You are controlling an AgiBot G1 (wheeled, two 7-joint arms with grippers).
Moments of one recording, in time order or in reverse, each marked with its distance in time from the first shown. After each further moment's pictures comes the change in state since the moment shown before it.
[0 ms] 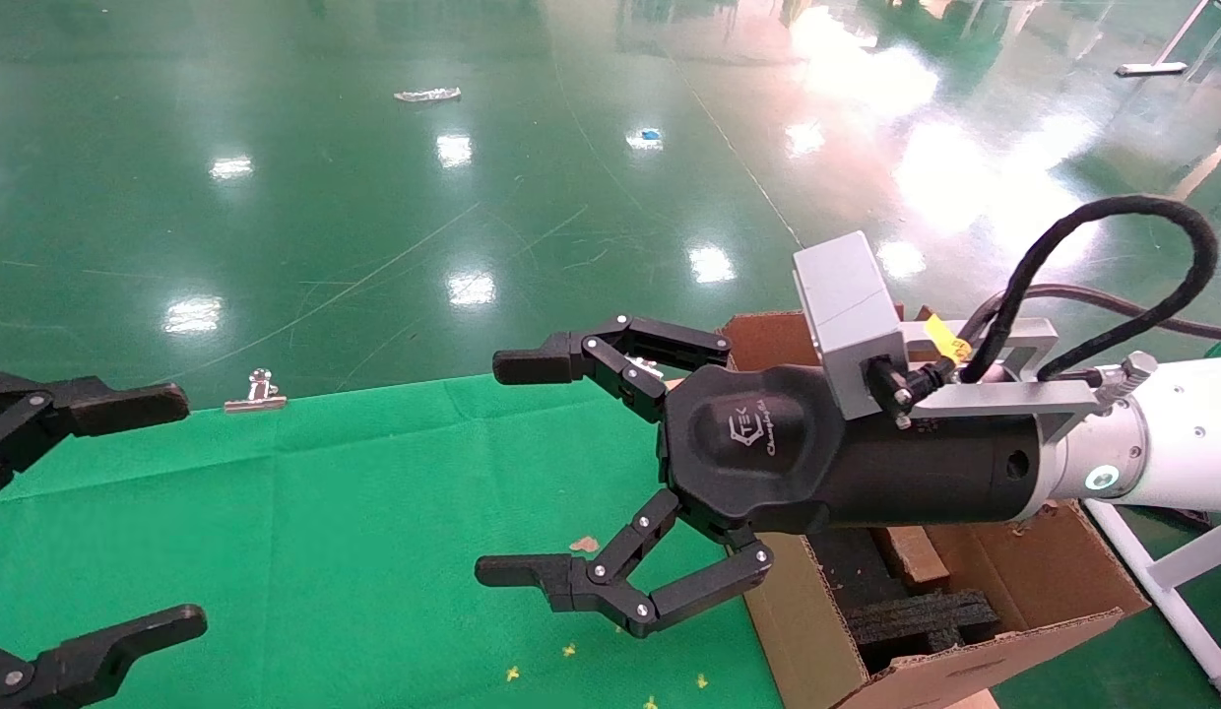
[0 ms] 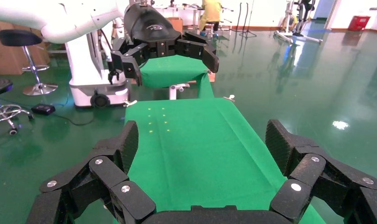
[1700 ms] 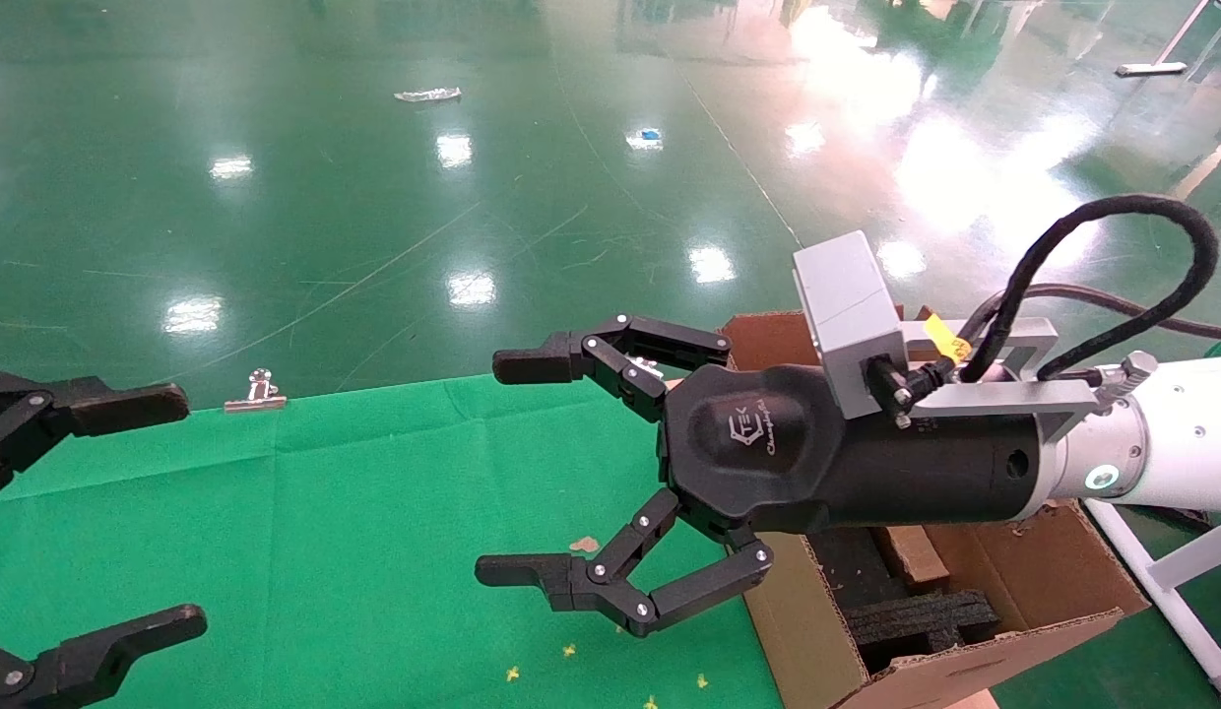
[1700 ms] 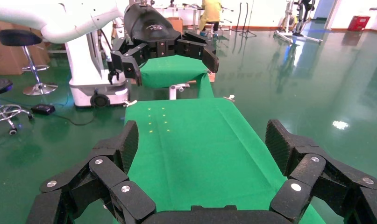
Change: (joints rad) left arm 0.000 0.000 0.000 0.000 0.000 0.000 0.000; right arm 0.001 0.000 -0.001 0.000 0.000 0.000 0.000
